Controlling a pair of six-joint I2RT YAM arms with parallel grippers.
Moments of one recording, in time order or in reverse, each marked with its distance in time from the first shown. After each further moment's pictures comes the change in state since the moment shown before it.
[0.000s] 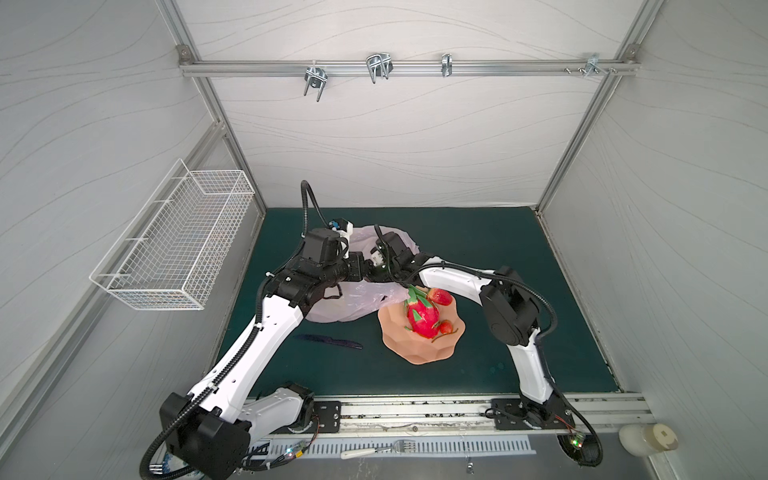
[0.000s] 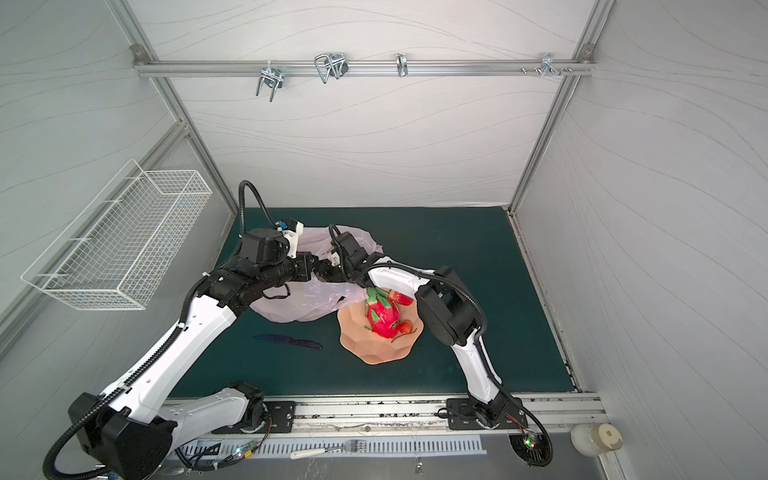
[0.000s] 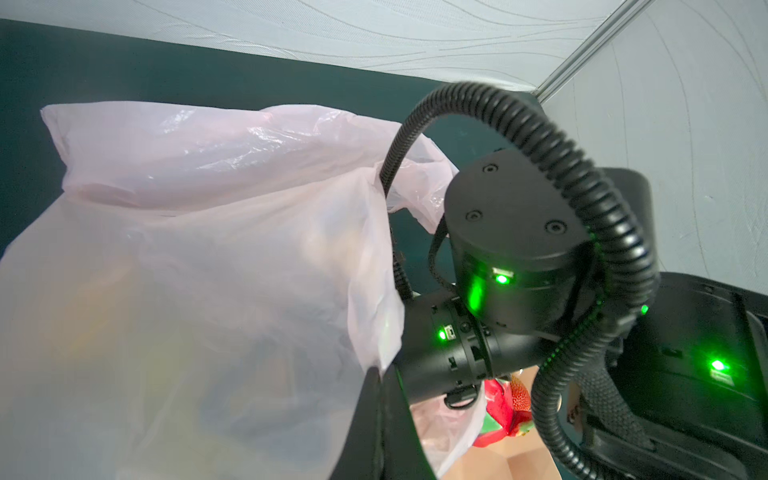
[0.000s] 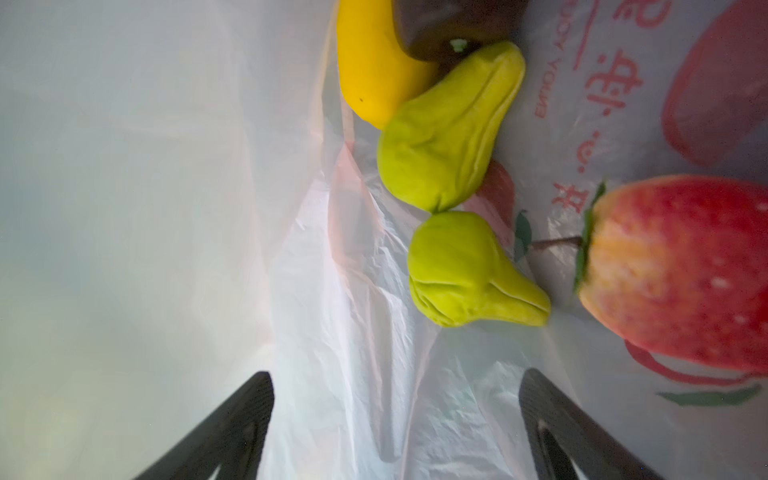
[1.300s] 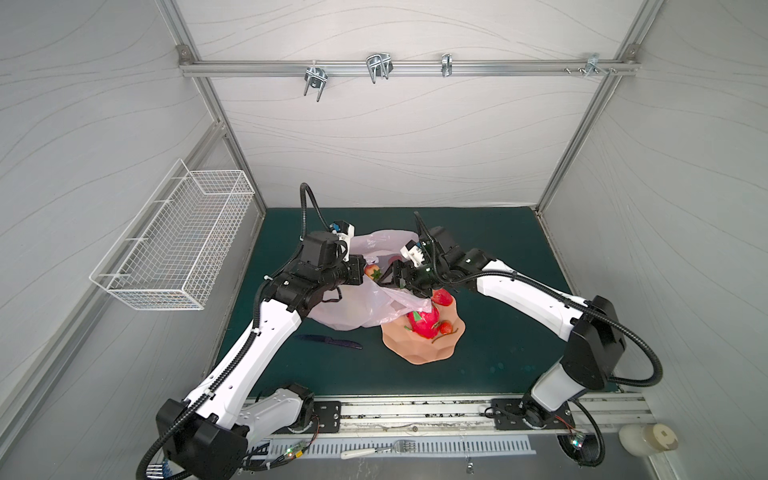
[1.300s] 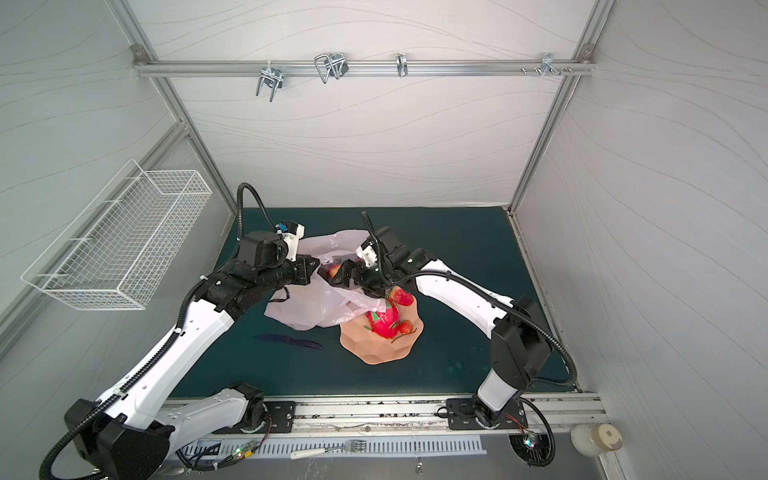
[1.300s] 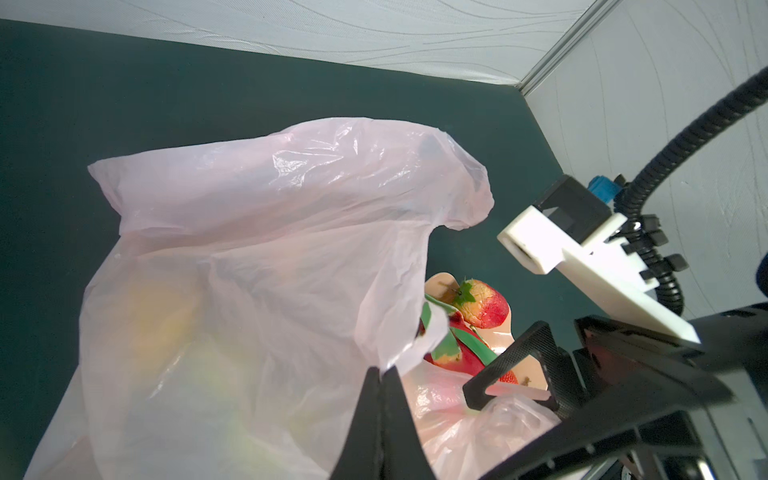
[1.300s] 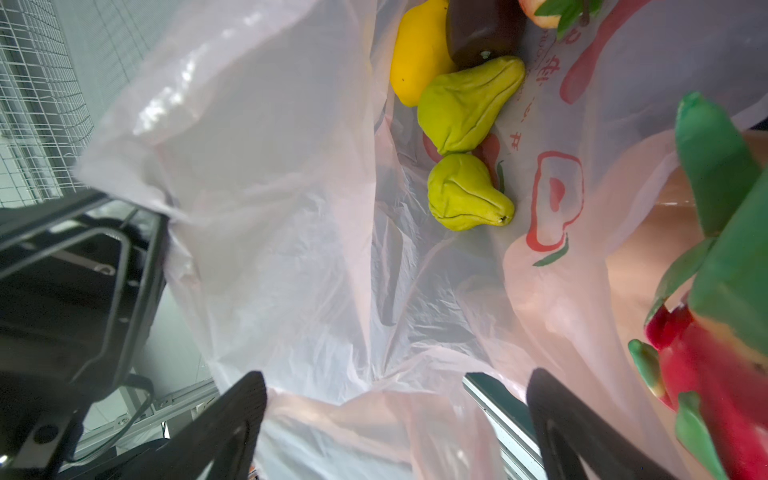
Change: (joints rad) left arm 0.004 -0.023 -0.019 -0.001 0.028 0.018; right arm -0.074 -0.503 -0.254 -0.351 0.088 -0.339
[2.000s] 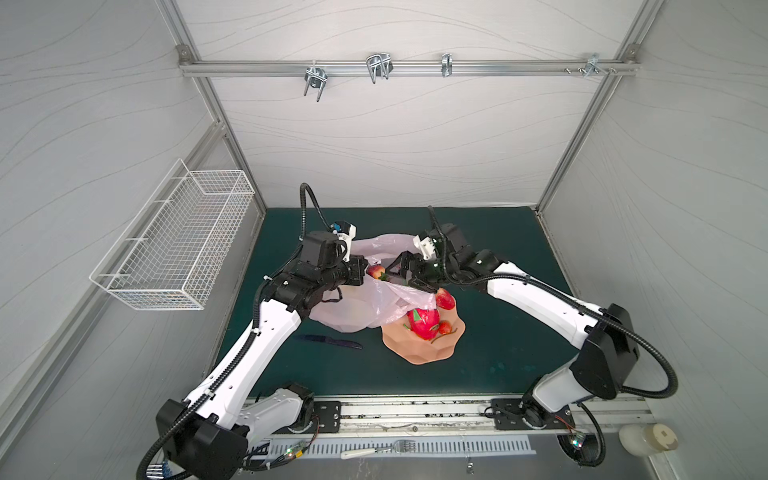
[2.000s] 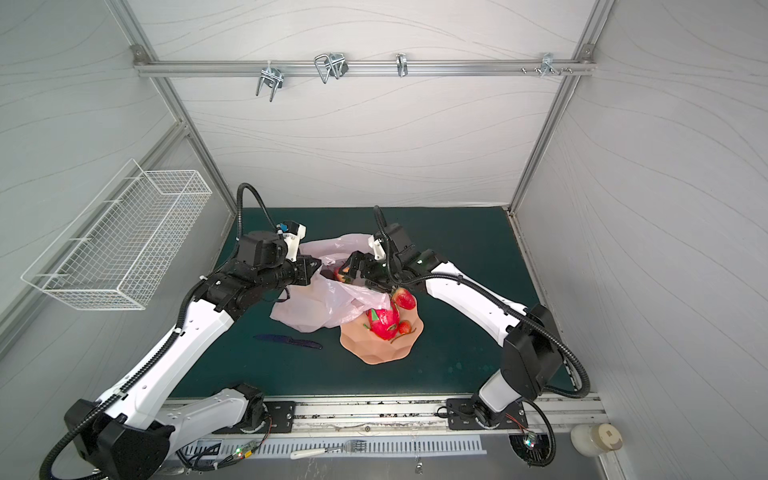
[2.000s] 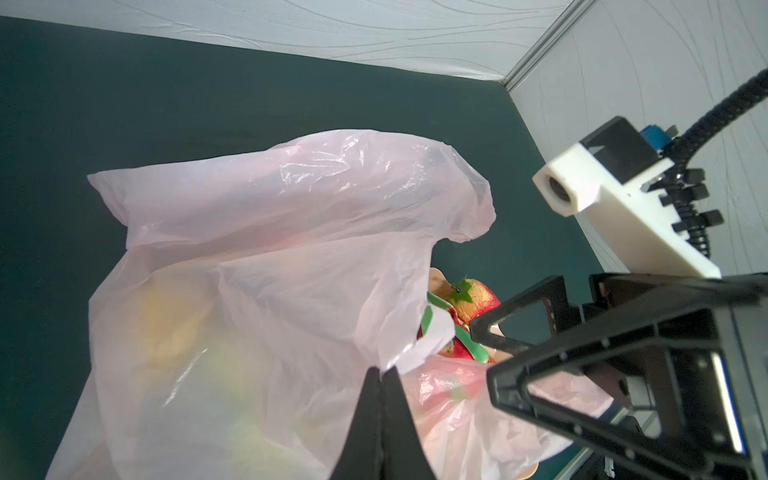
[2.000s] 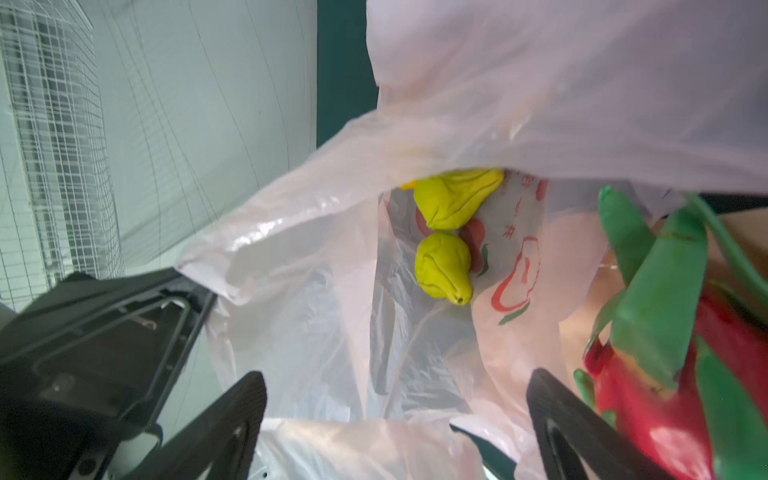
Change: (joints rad) left arm 0.000 0.000 0.000 0.004 0.063 0.002; right arm -0.042 -0.060 -0.041 0.095 0.175 0.033
